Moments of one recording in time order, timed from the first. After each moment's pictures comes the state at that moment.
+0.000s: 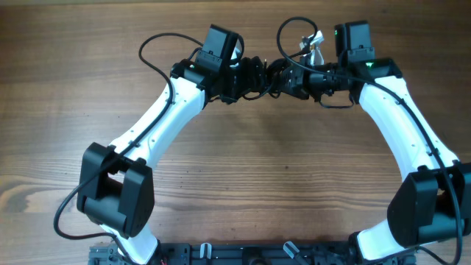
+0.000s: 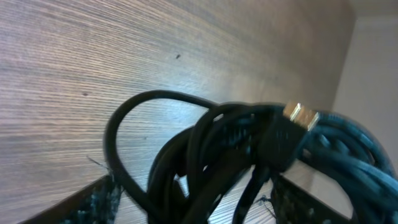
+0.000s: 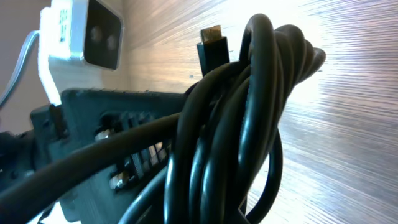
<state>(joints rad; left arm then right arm) -0.47 1.85 1.47 -0.55 0.41 -0.87 0.16 1.71 1.36 -0.67 -0.90 0.52</state>
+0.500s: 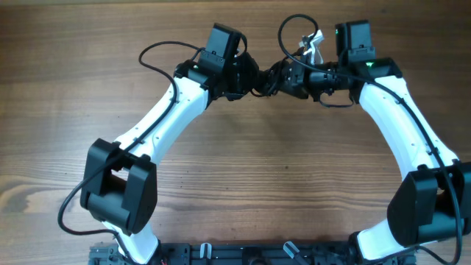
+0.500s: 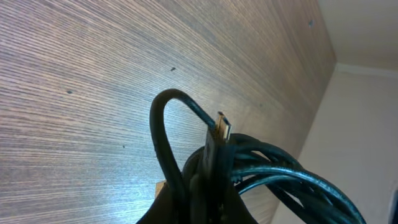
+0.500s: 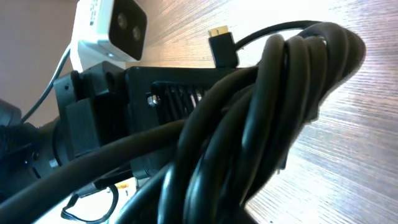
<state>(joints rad) -0.48 1.87 1.47 -0.47 0.38 -1.08 0.16 1.72 1.36 -0.65 -0.93 0.54</state>
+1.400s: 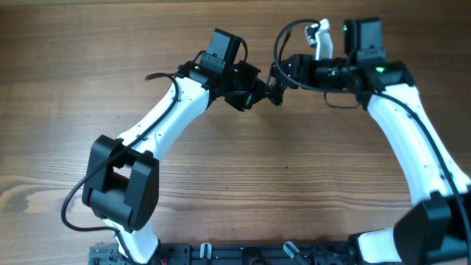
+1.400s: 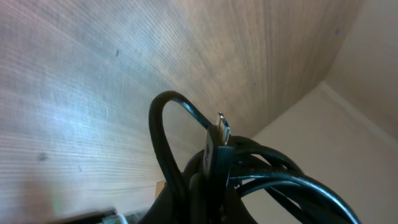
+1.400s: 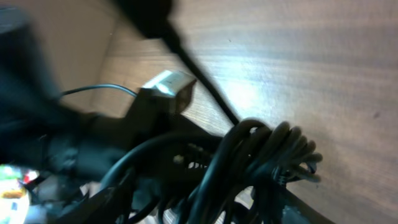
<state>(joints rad) -0.47 1.89 1.46 -0.53 0.59 -1.58 0.16 1.59 1.36 -0.63 -0.74 0.22</state>
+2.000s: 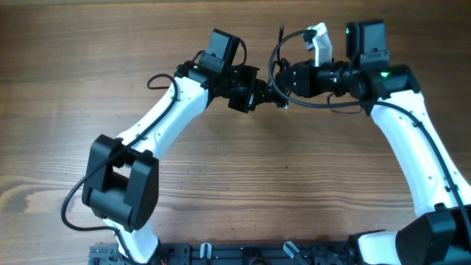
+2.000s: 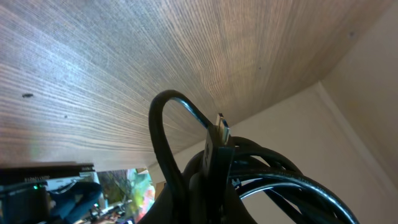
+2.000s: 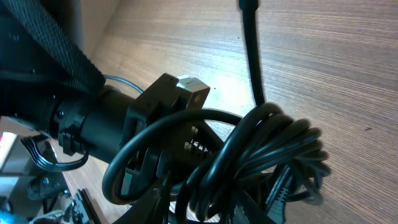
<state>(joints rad) -0.46 1.89 1.46 -0.55 0.71 -1.76 0.18 1.56 1.36 -0.69 -0.73 0.06</state>
